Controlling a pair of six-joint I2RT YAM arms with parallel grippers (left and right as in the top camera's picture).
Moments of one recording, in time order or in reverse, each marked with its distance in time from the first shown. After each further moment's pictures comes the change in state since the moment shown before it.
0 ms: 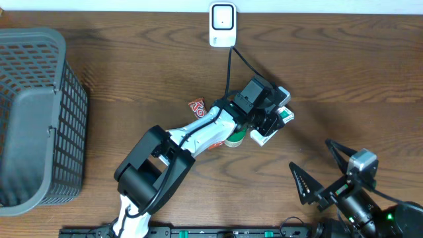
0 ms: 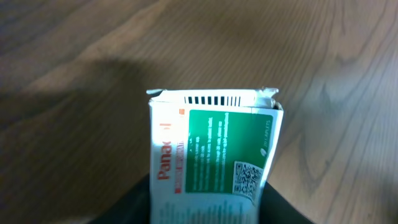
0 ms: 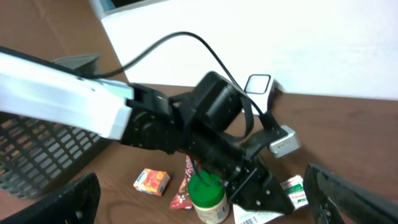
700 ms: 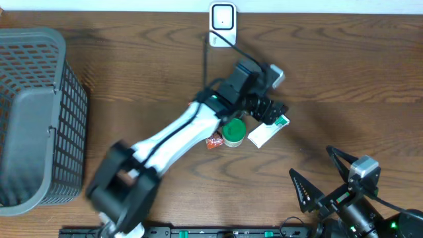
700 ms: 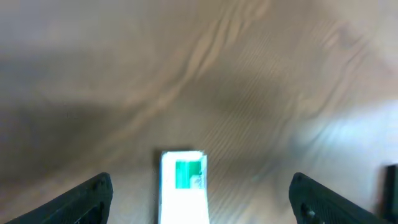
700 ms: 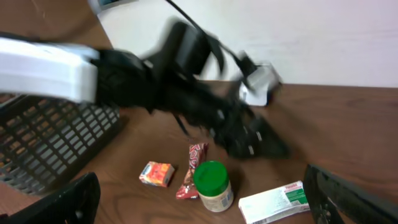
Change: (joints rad) left arm 0.066 -0.223 0.000 -0.029 -0.004 -0.018; right arm 0.000 0.000 0.084 -0.140 0.014 -0.019
